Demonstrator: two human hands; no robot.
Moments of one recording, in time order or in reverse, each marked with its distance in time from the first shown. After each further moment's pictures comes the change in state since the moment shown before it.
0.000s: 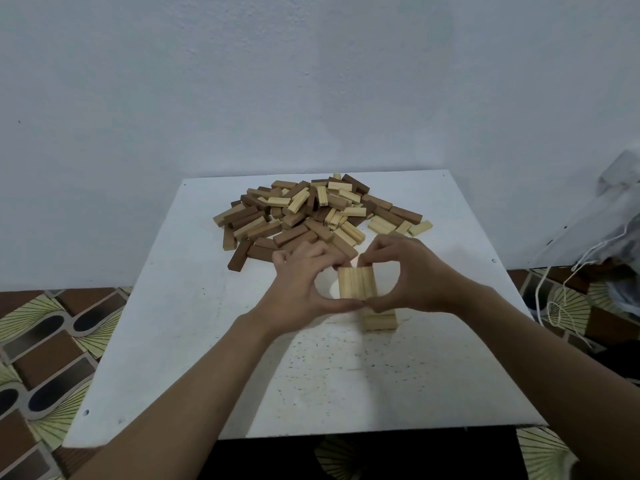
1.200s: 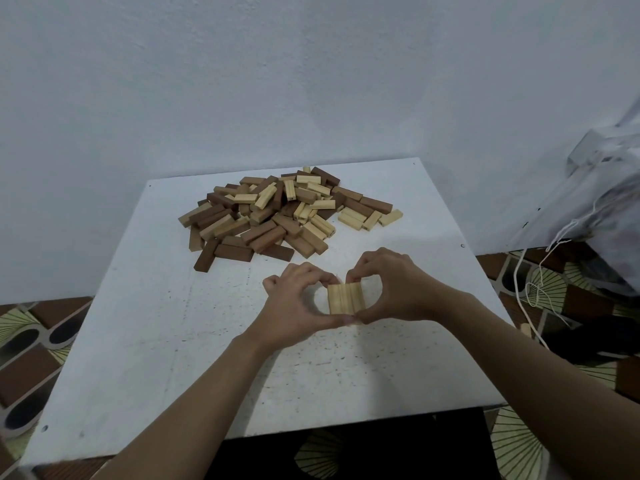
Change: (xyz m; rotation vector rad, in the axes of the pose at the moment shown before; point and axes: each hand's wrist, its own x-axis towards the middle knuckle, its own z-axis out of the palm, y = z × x) left_hand -0.008 0.009 0.052 -0.149 -0.052 -0.167; right_hand -0.027 0.028 0.010 -0.099 -0.171 0.171
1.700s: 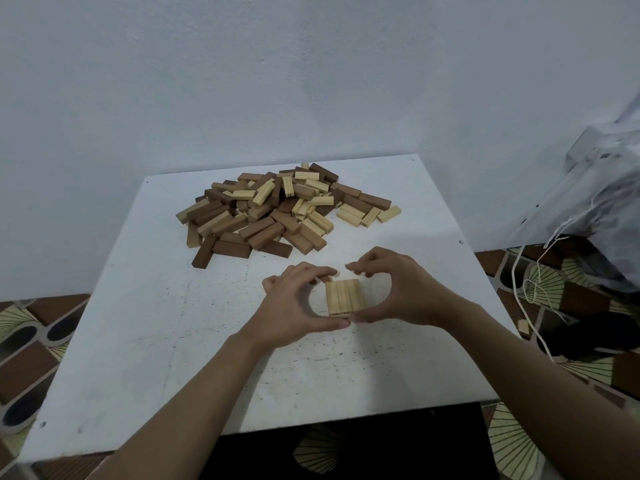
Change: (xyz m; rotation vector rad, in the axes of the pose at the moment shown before) left_hand -0.006 -0.002 -0.004 -0.076 -0.065 -0.023; right_hand -0.015 0.011 0.009 0.212 0.103 0.014
